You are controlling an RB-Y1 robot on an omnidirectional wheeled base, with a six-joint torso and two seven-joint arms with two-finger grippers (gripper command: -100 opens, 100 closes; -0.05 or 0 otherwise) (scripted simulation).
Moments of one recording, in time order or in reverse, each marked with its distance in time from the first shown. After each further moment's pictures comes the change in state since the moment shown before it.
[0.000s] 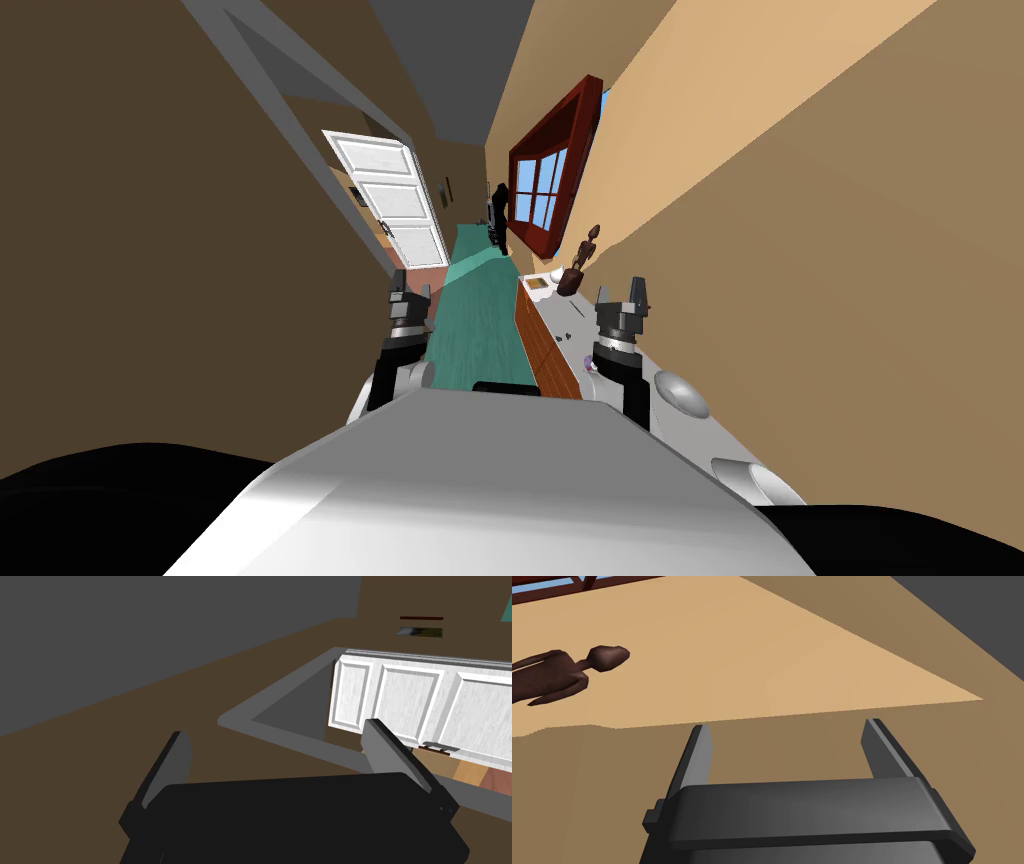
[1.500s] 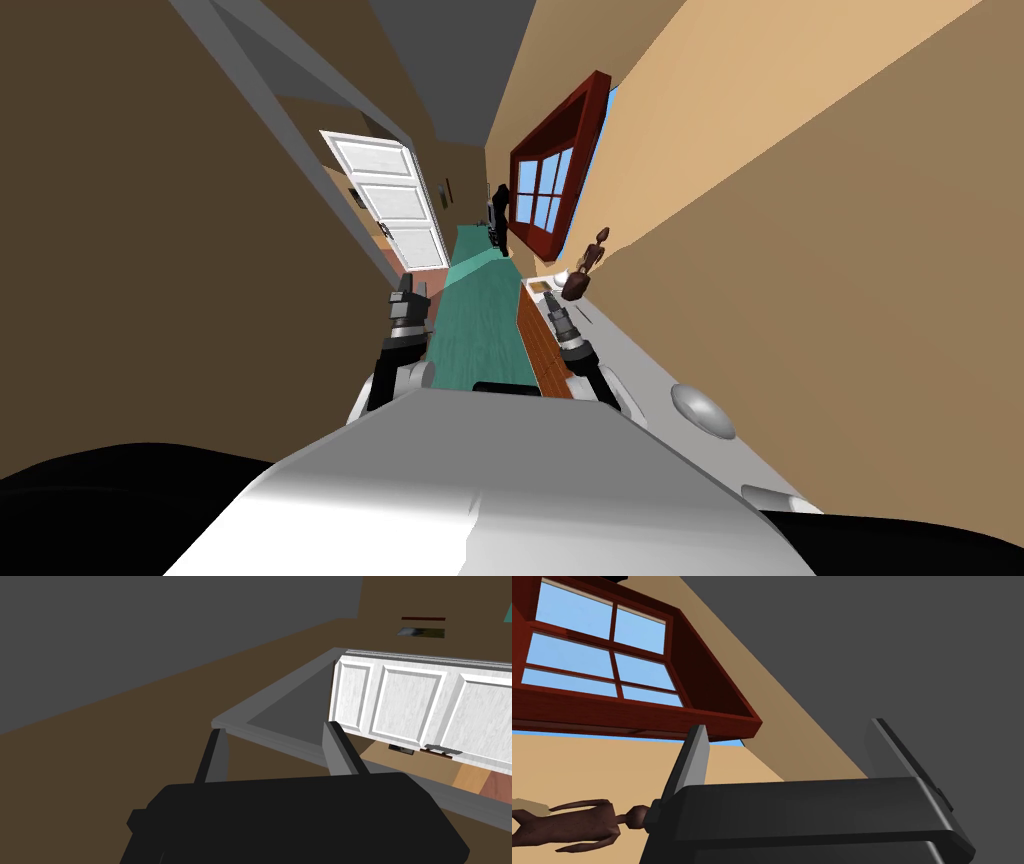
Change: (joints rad) left arm 0.000 0.000 0.000 0.000 0.000 0.000 0.000; right arm -0.141 -0.382 0.286 0.169 0.189 0.086 0.182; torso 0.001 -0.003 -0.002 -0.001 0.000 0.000
